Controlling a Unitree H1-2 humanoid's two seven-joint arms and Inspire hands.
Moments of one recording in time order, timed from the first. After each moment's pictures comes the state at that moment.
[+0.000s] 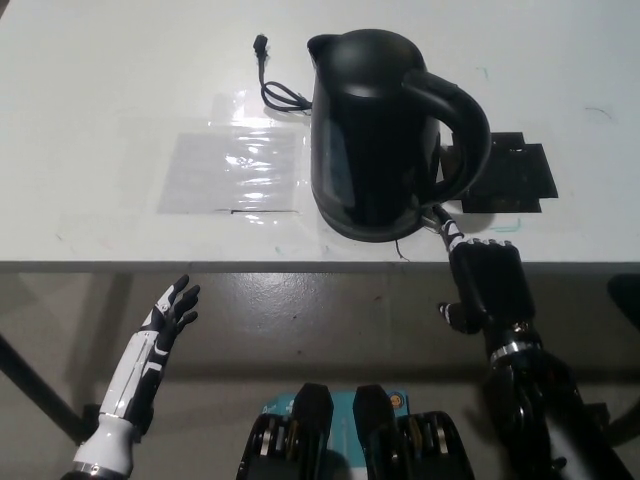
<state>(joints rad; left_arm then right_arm) -0.05 0.17 0.00 0.07 -0.01 -0.27 -0.09 -0.38 -0.16 0.37 0.19 -1.03 0.22 -0.13</state>
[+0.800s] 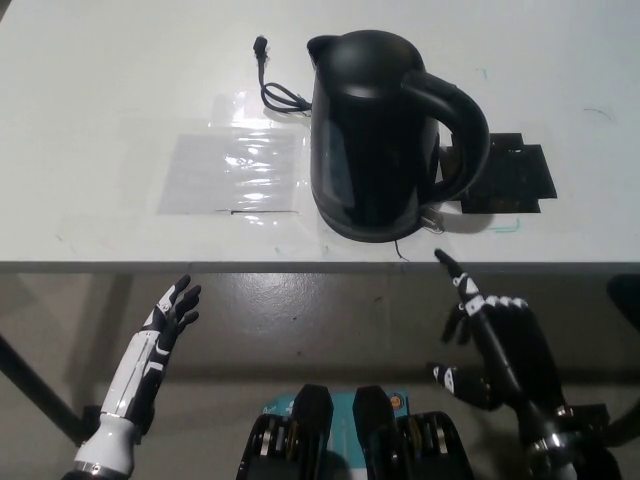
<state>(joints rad) -0.05 0.17 0.00 0.08 -0.01 -0.27 -0.09 -0.10 -0.19 0.34 -0.16 -0.80 0.05 -0.09</state>
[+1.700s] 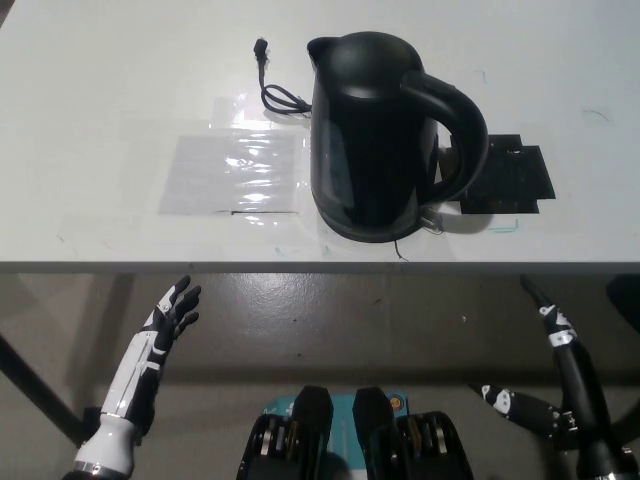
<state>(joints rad) -0.05 0.17 0.00 0.08 -0.01 -0.27 -0.09 -0.03 -0.22 0.17 0.09 -0.33 -0.37 -0.24</state>
